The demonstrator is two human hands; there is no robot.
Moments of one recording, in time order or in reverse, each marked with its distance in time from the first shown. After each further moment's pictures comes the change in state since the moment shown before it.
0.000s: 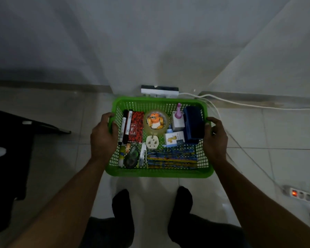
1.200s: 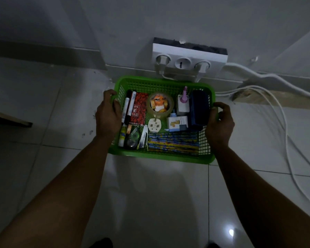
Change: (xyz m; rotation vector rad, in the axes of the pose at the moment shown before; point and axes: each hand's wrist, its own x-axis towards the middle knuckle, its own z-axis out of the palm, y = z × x) left_hand 0.102 -0.203 0.267 -0.067 0.201 0.103; right_hand 0.128 0.190 0.261 0.100 0.115 -0.137
